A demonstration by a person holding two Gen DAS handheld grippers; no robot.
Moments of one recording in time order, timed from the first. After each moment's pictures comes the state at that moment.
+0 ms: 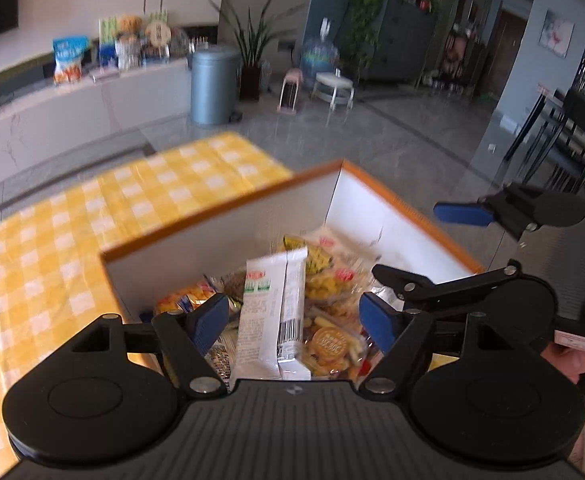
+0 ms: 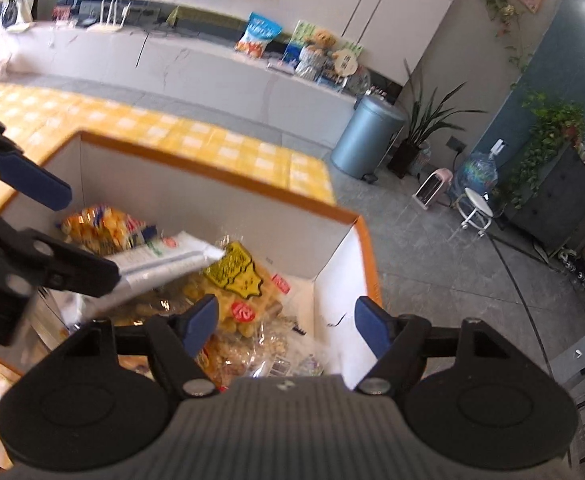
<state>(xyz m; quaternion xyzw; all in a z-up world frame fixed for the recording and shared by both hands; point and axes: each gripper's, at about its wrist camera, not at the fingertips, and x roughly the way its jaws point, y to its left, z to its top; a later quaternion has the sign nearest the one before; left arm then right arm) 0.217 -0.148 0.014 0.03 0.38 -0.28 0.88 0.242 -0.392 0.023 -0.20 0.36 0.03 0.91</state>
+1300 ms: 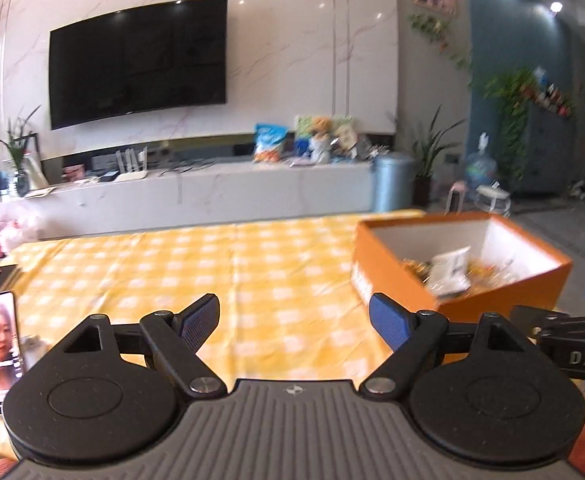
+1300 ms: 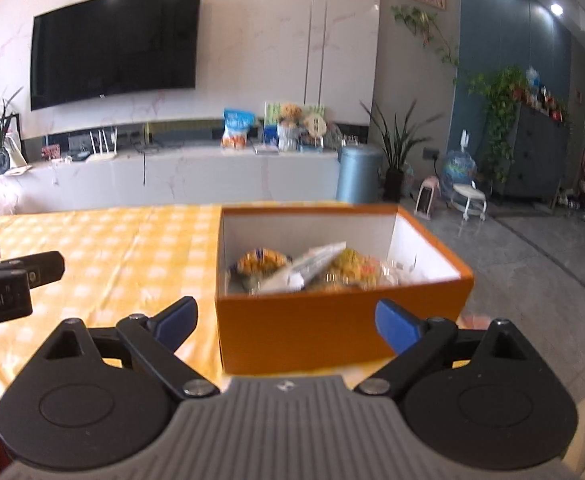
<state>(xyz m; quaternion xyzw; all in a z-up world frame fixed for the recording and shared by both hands) 0.049 -0.041 0.008 0.01 0.23 0.00 0.97 0.035 -0.288 0.042 -0.02 0.26 0.00 0.97</state>
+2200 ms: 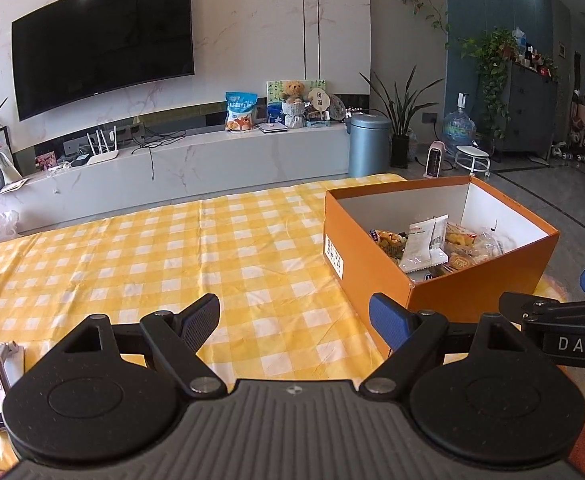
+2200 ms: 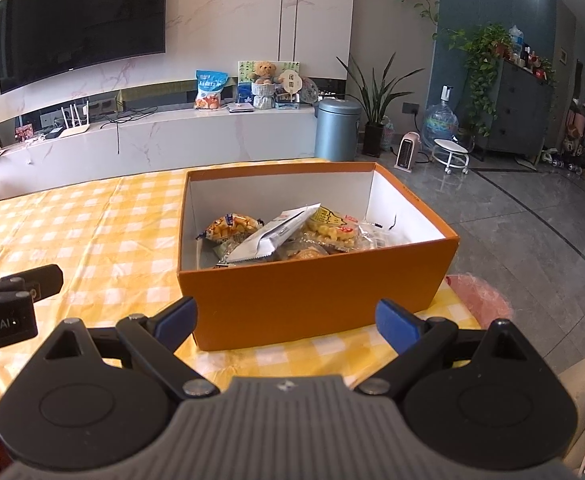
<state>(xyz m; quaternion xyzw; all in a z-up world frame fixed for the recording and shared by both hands) 0.058 -0.057 0.000 0.03 0.28 -0.04 0.96 0.052 -0.299 0.039 -0.01 0.32 -0.03 0.95</state>
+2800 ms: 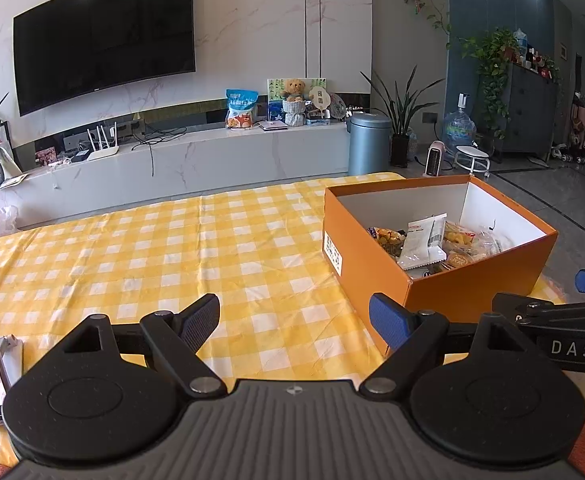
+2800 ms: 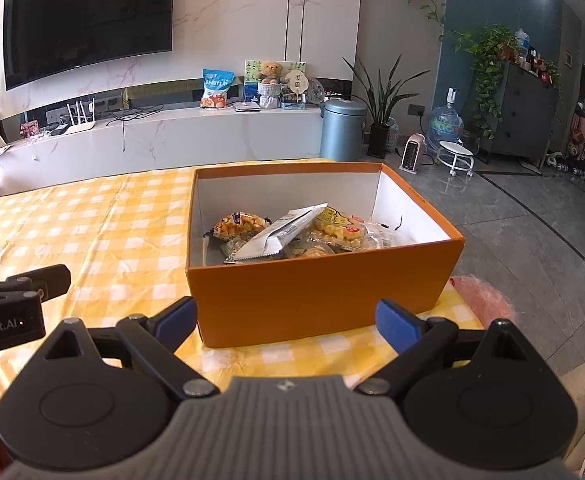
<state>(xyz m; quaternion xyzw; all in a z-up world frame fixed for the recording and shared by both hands) 0.056 -0.058 0.000 0.03 0.28 -0.04 0.96 0.052 -0.297 0.038 -0.01 0.32 -0.02 0.95</state>
